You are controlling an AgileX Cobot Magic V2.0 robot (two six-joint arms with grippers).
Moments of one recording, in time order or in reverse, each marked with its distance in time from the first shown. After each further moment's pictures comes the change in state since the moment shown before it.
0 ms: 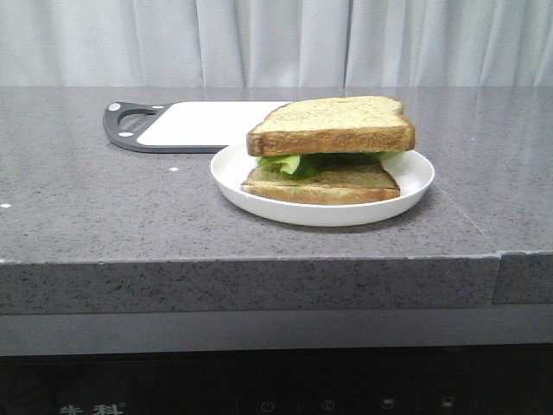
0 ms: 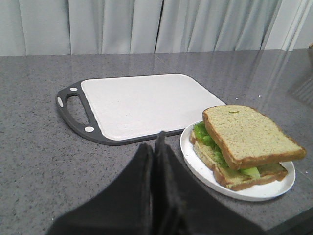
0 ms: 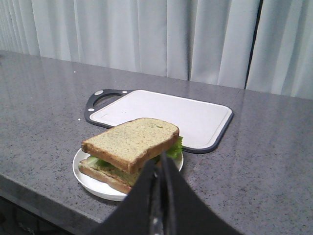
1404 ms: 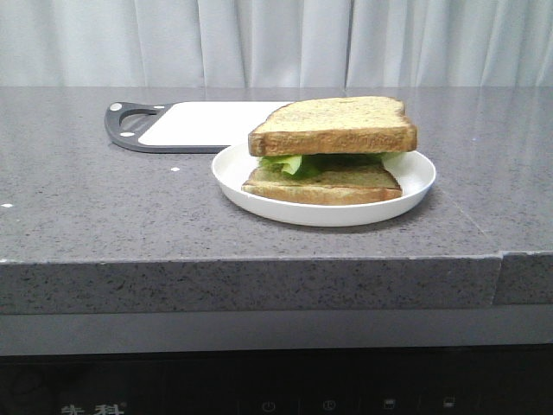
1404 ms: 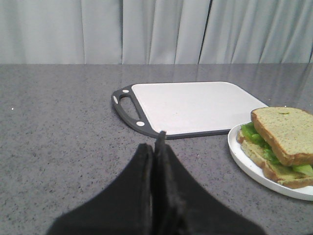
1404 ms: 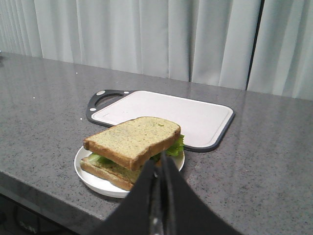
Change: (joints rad) left arm 0.007 -0.194 0.119 0.777 -0.038 -0.751; right arm 0.000 -0.027 0.015 0.000 0.008 0.002
